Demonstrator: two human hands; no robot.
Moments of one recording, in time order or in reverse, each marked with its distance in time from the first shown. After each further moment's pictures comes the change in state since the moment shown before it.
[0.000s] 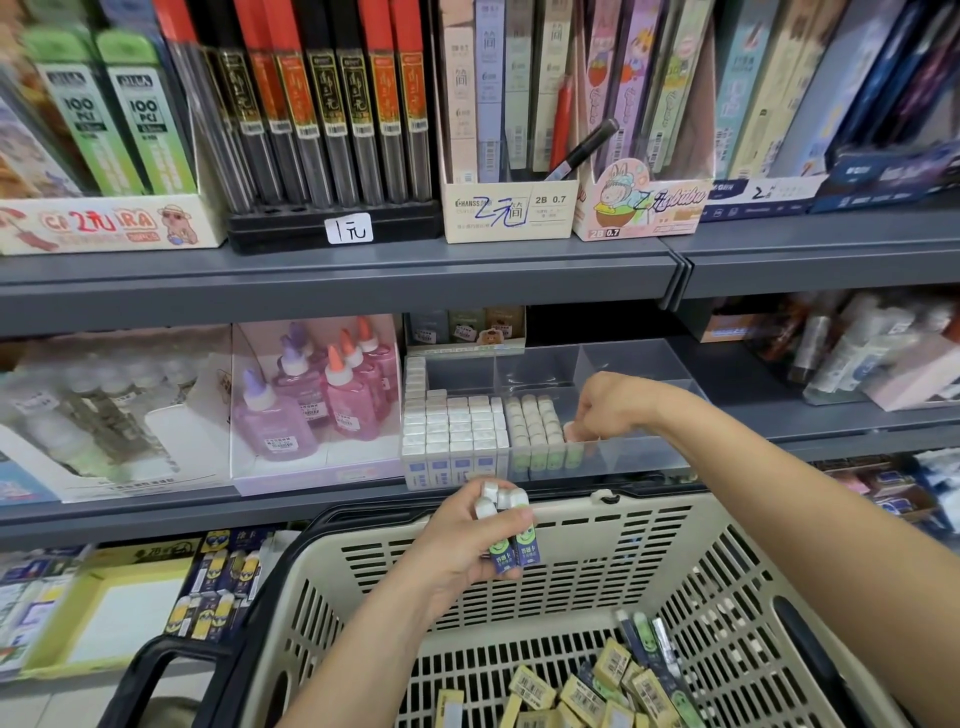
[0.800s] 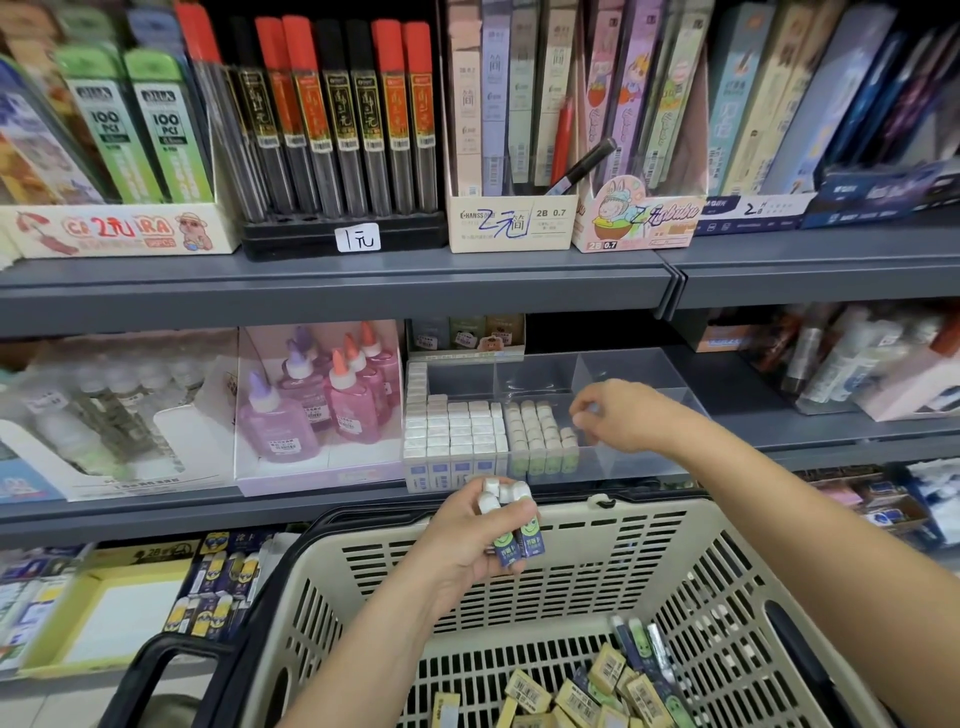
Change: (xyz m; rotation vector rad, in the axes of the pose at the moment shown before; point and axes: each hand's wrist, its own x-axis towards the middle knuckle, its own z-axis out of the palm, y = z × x) left_hand 0.003 0.002 0.006 -0.059 -0.003 0.007; right_hand -0.021 0.006 0.005 0.074 0.193 -0.067
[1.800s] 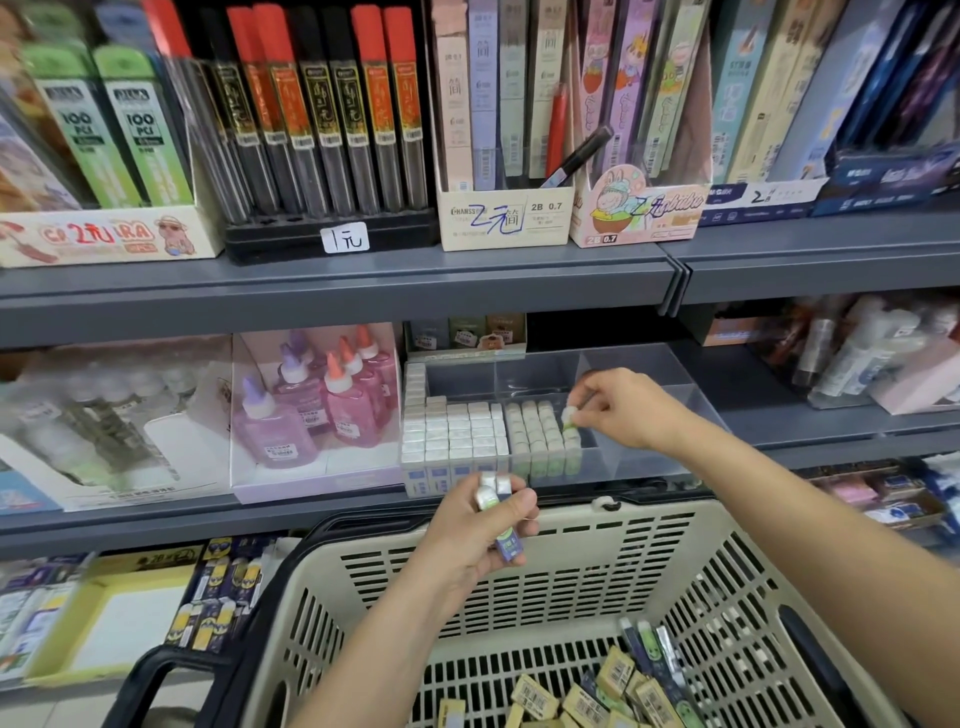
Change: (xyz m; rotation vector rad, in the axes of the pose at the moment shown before) left_hand 0.010 -0.003 -0.002 0.002 0.002 0.087; right_hand 0.016 0.018 0.011 0.287 0.134 -0.096
